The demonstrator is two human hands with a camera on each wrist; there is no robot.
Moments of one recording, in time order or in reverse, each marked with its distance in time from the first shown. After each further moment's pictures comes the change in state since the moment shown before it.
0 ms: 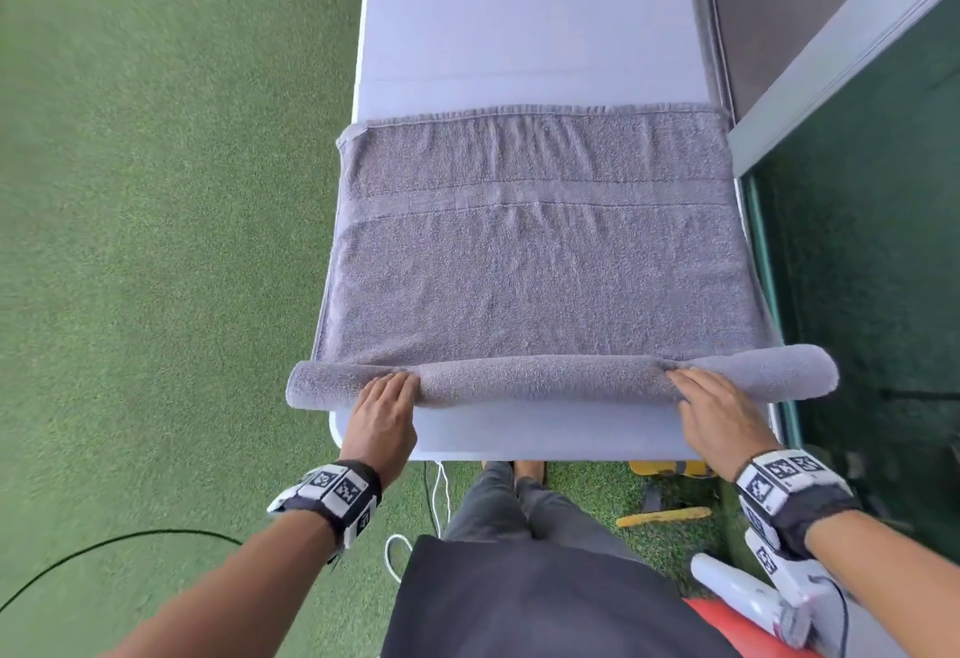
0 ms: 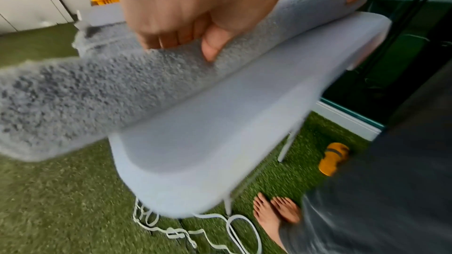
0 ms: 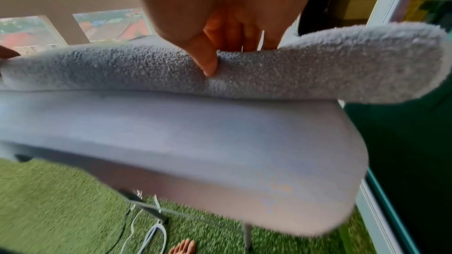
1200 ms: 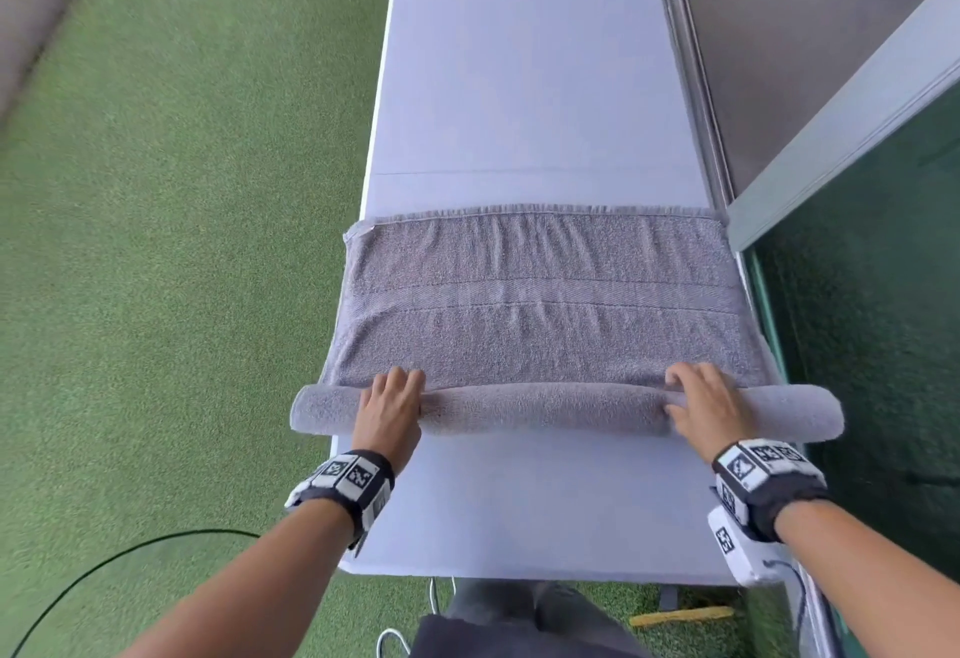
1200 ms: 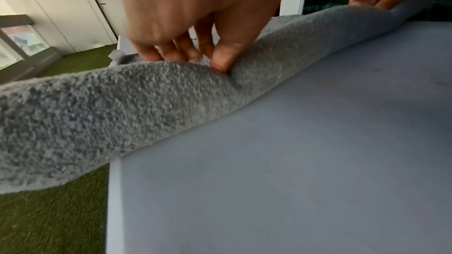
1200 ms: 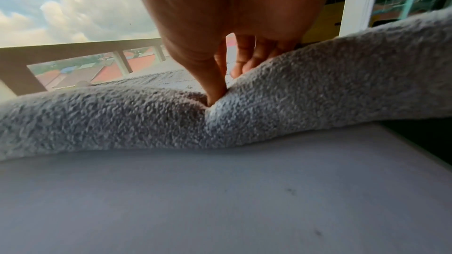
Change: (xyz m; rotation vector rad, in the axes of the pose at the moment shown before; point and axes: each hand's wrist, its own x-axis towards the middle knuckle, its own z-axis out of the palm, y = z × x) left_hand 0.129 -0.007 -0.038 0.051 -0.008 -0.111; right_hand 0.129 0.003 -0.049 0.071 0.024 0.194
